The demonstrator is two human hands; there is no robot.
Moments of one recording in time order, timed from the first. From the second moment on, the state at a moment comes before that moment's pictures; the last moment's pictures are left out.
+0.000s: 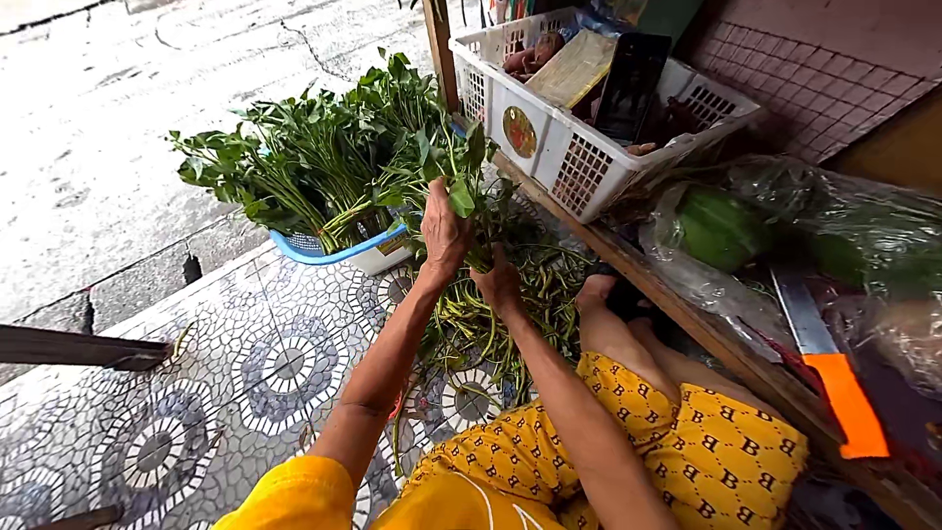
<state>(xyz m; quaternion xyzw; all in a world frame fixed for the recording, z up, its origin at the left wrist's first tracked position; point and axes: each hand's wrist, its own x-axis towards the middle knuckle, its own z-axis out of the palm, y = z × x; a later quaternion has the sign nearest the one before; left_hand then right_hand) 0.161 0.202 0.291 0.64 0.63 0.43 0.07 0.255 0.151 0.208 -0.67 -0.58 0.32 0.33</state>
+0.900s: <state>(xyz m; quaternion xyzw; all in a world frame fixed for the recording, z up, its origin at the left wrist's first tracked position) 0.011 0.185 0.234 0.64 0.56 0.16 0.49 0.224 0.126 0.202 -0.48 -0.69 0.51 0.19</state>
